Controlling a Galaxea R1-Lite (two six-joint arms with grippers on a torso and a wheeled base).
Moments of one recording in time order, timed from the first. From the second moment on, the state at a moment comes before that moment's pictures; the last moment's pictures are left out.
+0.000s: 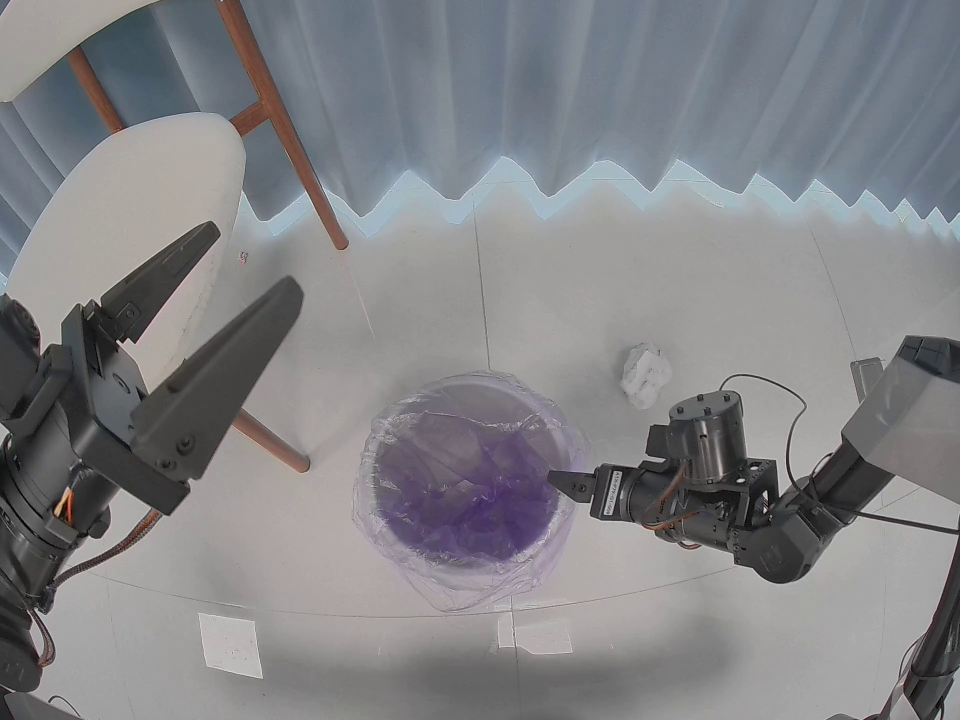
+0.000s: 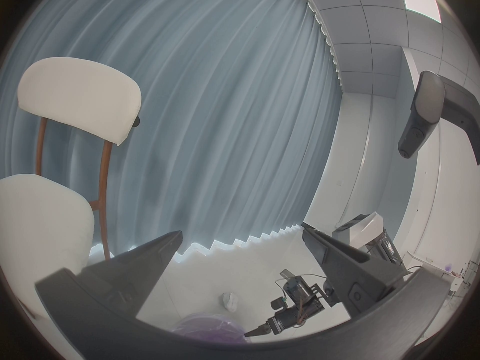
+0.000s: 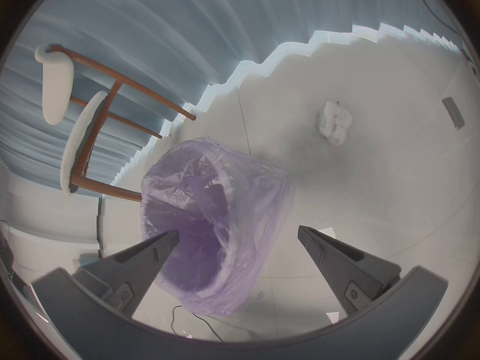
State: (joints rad) left arm -0.64 1.25 -0.35 -1.34 -0.16 -0.02; right arm 0.58 2.08 -0.74 -0.80 -0.01 0.53
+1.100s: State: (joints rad) left arm -0.64 1.24 -0.30 -1.34 -0.16 -0.01; right arm 0.58 2.24 -1.08 -0.63 -0.05 0.47
